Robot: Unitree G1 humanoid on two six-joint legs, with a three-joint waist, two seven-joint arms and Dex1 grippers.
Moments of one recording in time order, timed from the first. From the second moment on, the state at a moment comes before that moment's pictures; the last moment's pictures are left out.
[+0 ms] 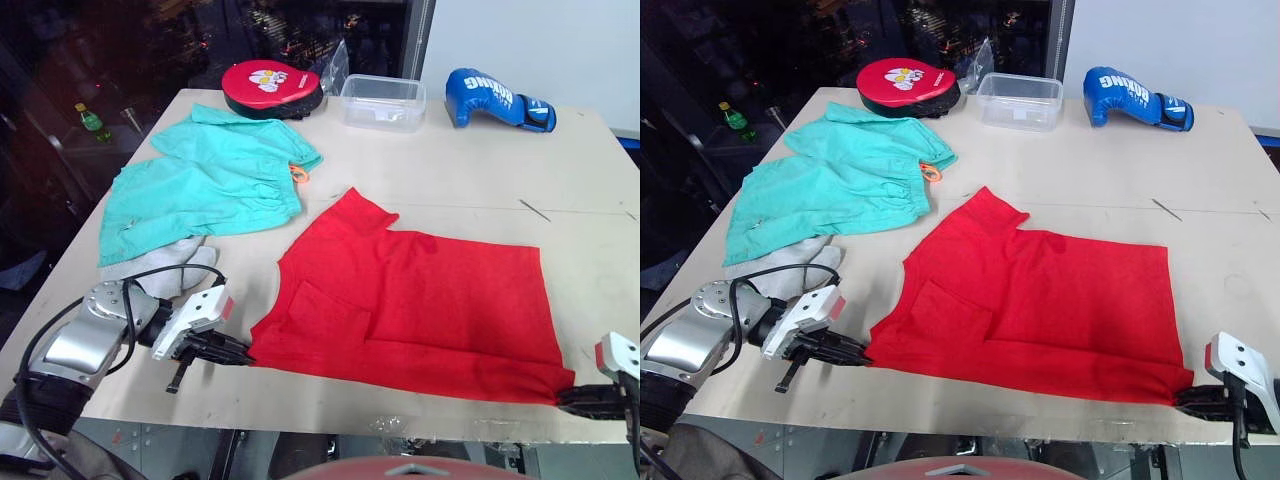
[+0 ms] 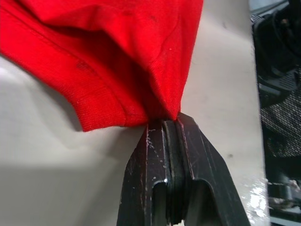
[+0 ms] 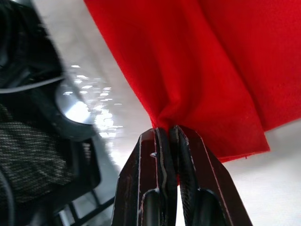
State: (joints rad) left arm -0.11 1.07 -0.14 0.06 -0.35 0.23 -1.60; right arm 0.62 -1.07 -0.43 -0.31 0.39 0.40 1.33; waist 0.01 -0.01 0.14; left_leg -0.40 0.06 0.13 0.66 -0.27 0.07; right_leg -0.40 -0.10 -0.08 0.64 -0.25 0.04
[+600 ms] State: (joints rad) left arm -0.25 1.11 -0.14 0.12 -0.56 0.27 -1.61; right arm 0.52 -0.93 -0.65 -0.36 0.56 0.47 1.30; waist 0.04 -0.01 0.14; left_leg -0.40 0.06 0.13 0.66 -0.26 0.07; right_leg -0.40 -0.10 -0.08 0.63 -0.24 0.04
